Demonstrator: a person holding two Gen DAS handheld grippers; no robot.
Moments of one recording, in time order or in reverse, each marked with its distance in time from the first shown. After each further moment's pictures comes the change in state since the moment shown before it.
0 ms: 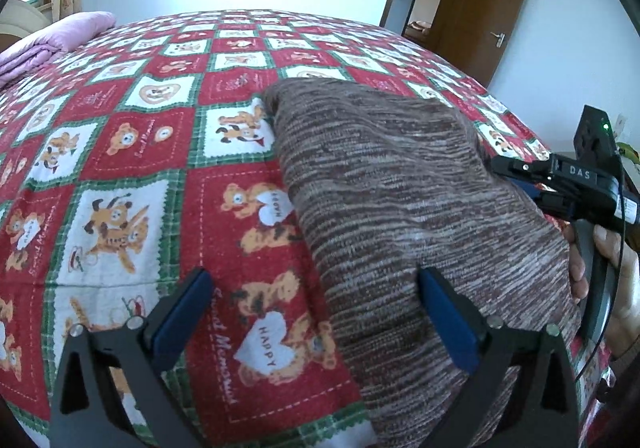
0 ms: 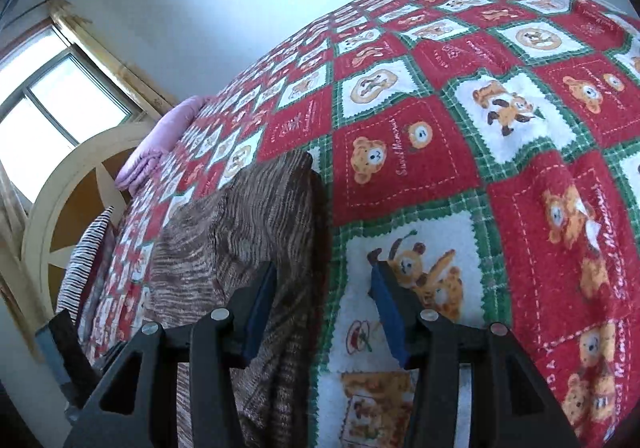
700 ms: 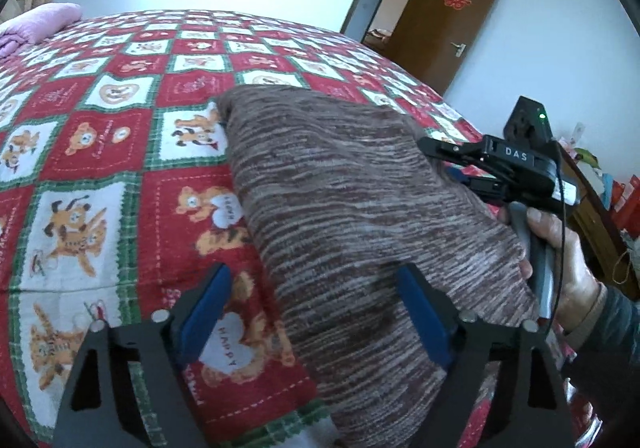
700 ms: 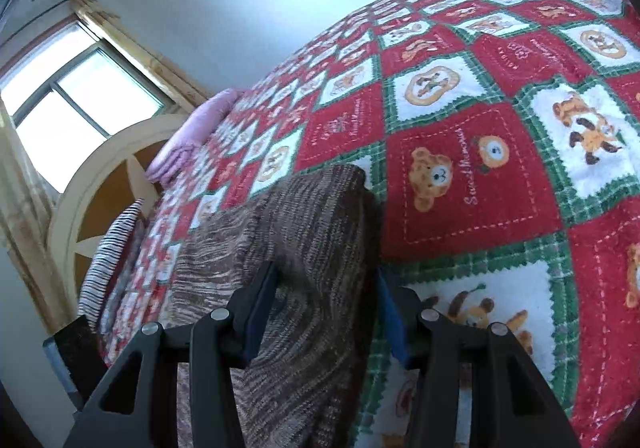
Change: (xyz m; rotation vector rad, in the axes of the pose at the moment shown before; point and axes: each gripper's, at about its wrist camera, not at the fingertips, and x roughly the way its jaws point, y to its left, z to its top) left arm -0.004 -0.001 -0.001 0.006 -0.012 -0.202; right arm 0.033 0.009 0.019 -0.026 0.021 0.173
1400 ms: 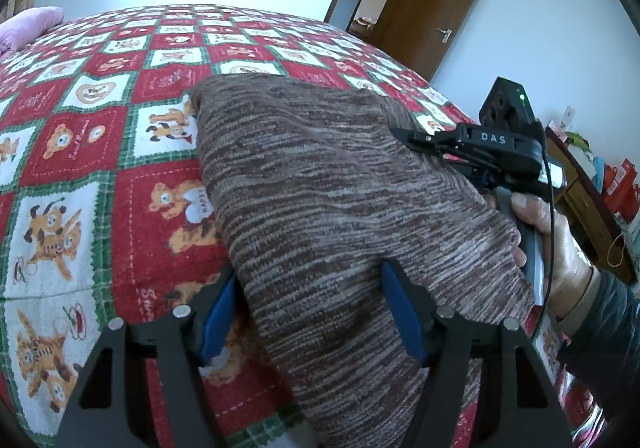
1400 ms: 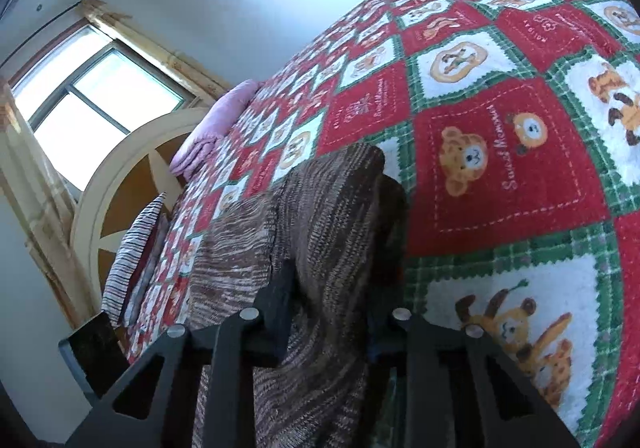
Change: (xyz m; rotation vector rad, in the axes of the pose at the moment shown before) left arm 0.007 -0.009 0.000 0.041 0.043 -0.022; right arm 0.013 -0.004 -0.004 0.018 0.047 0.076
